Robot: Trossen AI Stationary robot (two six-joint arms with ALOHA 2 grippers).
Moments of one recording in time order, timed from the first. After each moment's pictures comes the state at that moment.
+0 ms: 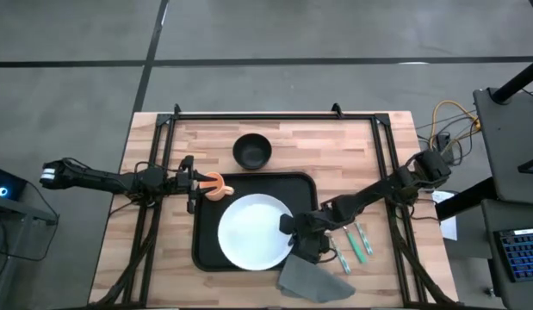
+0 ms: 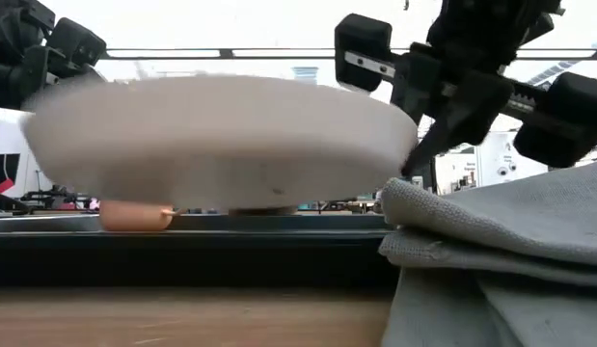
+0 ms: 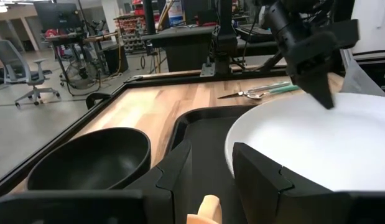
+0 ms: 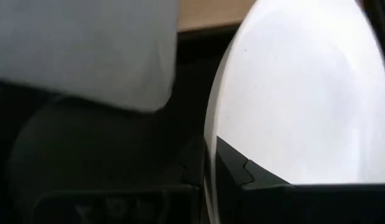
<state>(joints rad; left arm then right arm) -0.07 0.43 0.01 0.31 -0.19 0.10 0.36 1.74 0.97 -0.07 -0.11 -0.91</state>
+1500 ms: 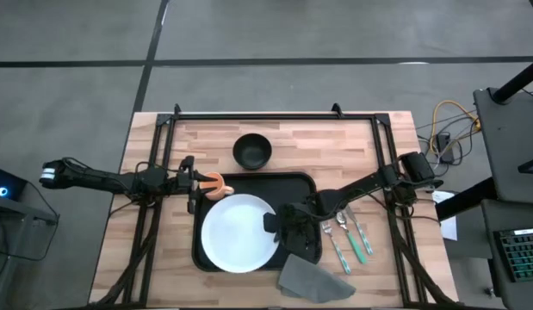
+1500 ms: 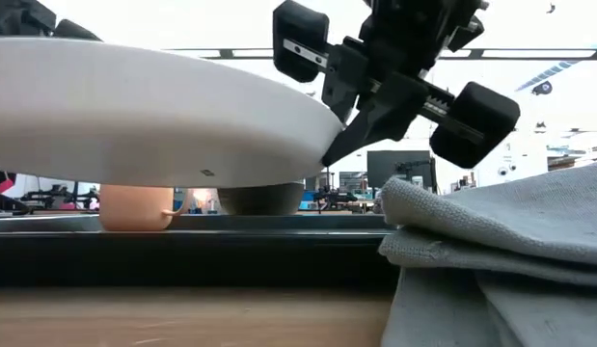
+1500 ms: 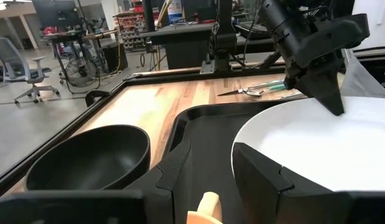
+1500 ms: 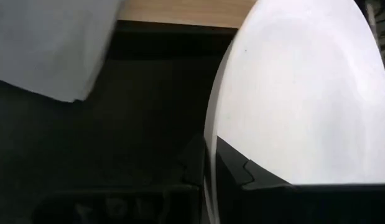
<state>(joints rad) -0.07 0.44 0.01 0.31 -0.19 0.10 0.27 1.87 1.16 -0.13 -0.23 -1.13</state>
